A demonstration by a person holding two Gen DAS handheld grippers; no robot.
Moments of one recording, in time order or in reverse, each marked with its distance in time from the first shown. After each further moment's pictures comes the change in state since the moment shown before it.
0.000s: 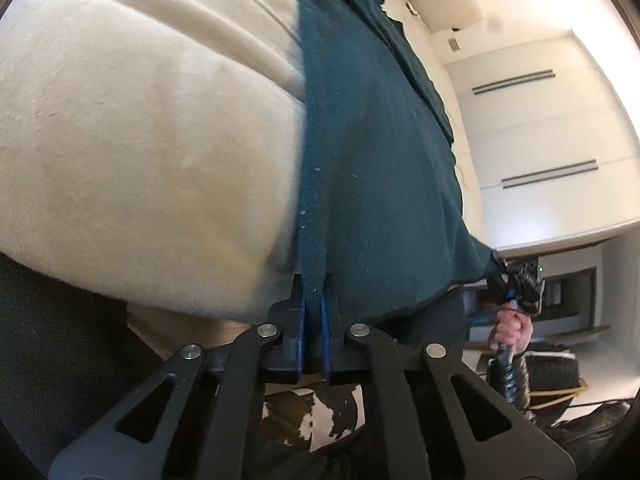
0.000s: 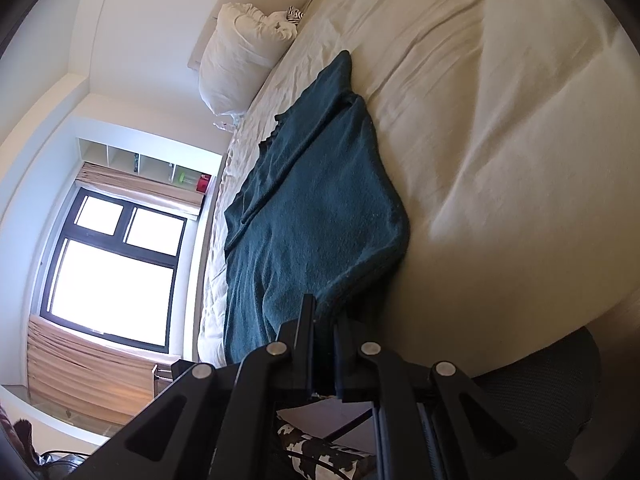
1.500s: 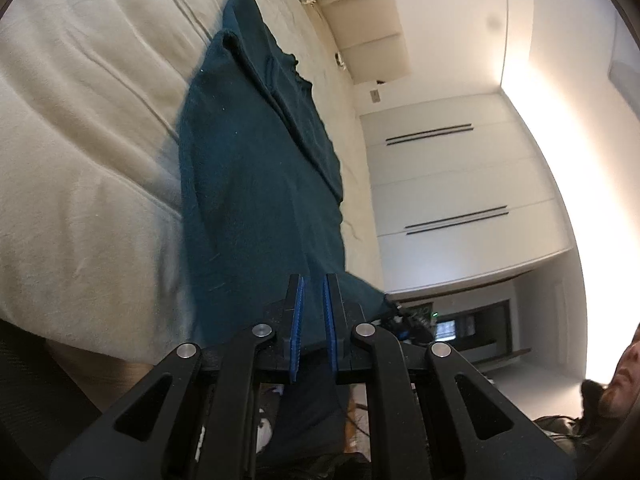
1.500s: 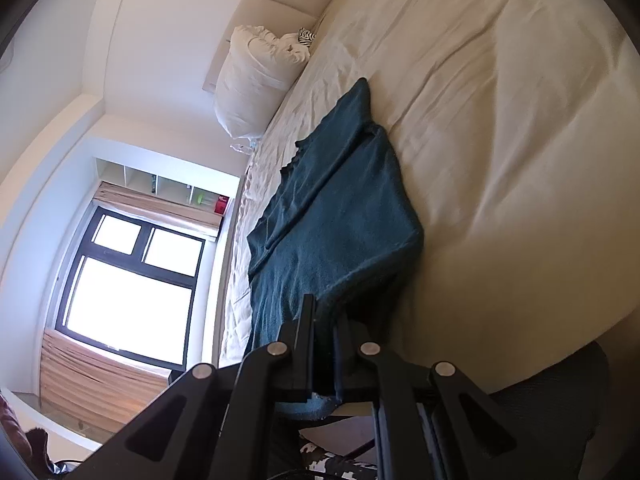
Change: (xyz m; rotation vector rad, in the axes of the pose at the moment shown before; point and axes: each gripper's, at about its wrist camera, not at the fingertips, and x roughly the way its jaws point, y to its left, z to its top) left arm -0.054 -0.025 0.029 -0.057 -0.150 -0.360; right arm -0.003 0.014 0.016 0.016 -0.084 0.073
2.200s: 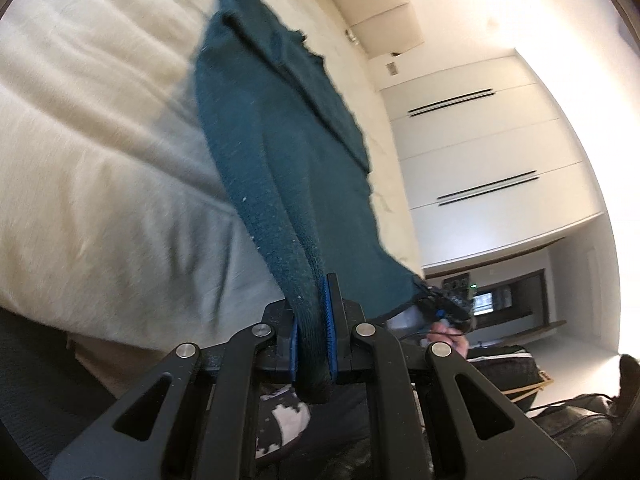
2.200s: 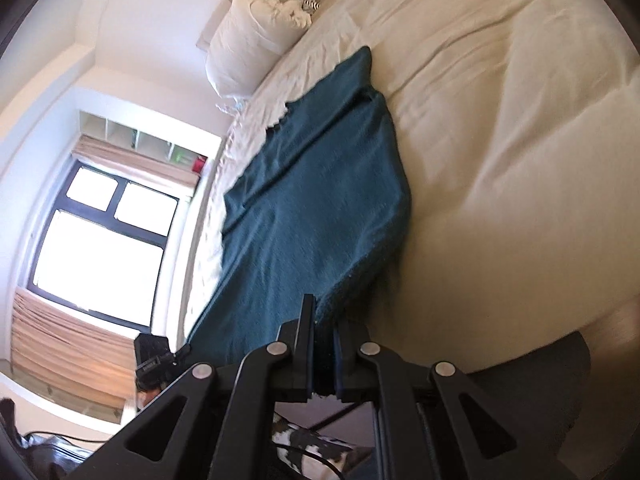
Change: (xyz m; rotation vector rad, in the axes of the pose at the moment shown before) left arm 0.019 -0.004 -0.015 0.083 0.062 0.101; right arm 0.012 0.007 -0.014 -0.094 0.111 -0.103
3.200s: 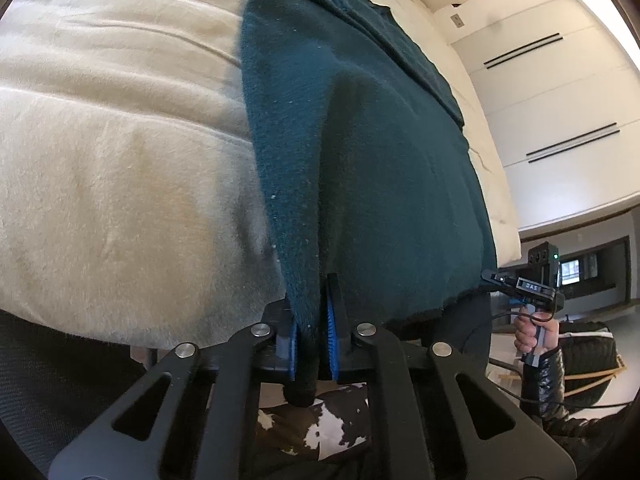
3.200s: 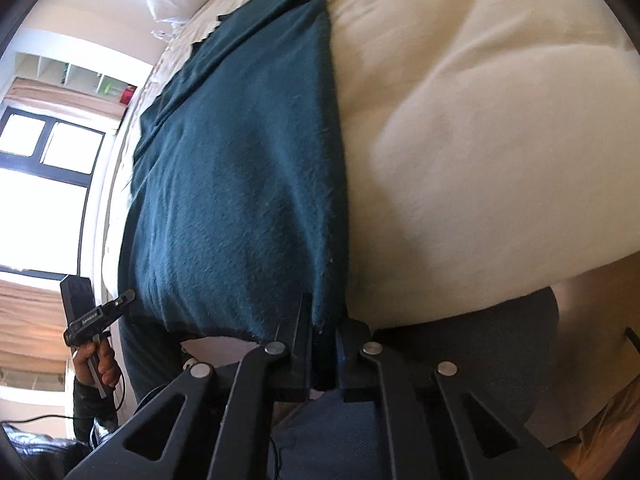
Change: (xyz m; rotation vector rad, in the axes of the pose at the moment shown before) left arm 0.042 0.010 -0.011 0.076 0.139 0.388; right arm 0.035 -0.020 -0.026 -0.052 0.275 -0.306
